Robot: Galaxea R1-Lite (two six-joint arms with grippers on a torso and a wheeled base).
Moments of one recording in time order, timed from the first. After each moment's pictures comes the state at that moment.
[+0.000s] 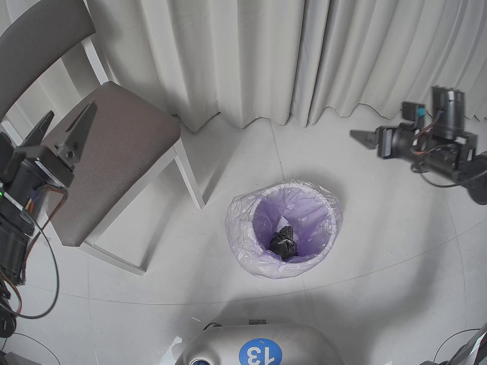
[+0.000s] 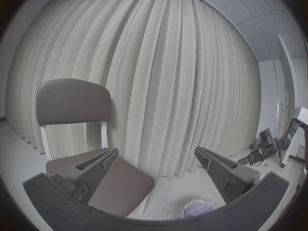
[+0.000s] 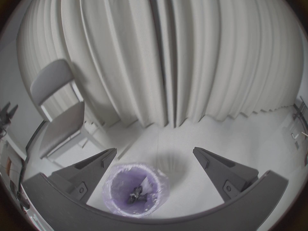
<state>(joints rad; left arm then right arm) -0.46 1.24 -0.39 -1.29 0.22 0.04 0.30 1.69 -1.08 -0.40 -0.04 0.06</state>
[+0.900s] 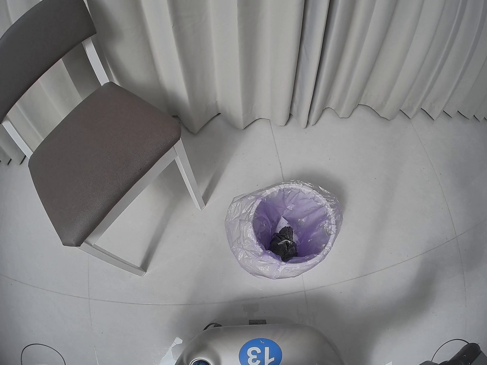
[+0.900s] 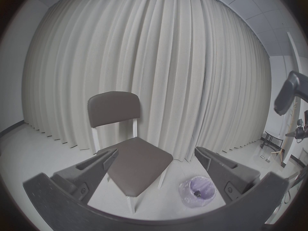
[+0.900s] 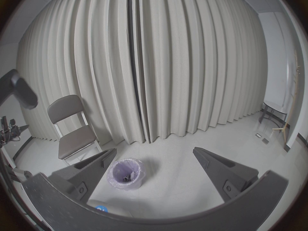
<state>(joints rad) -0.28 0.30 -0.60 0.01 0.20 -0.04 0.10 0.36 -0.95 0.51 -0.10 0.06</state>
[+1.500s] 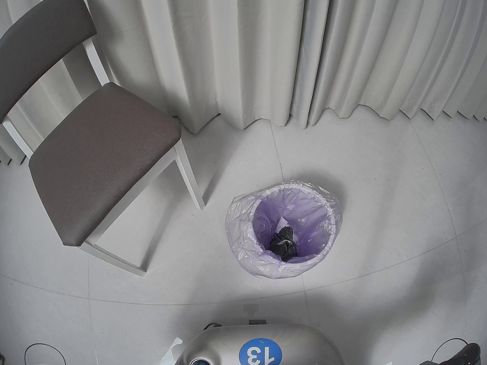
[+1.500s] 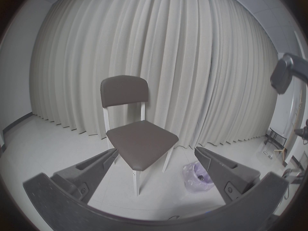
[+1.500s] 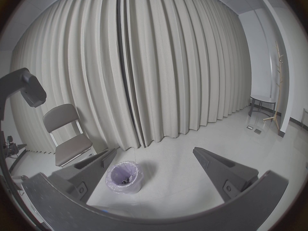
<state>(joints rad) -0.18 0.02 -0.49 0.30 0.17 -0.11 0.00 0.02 -0.86 0.66 -0.12 0.16</state>
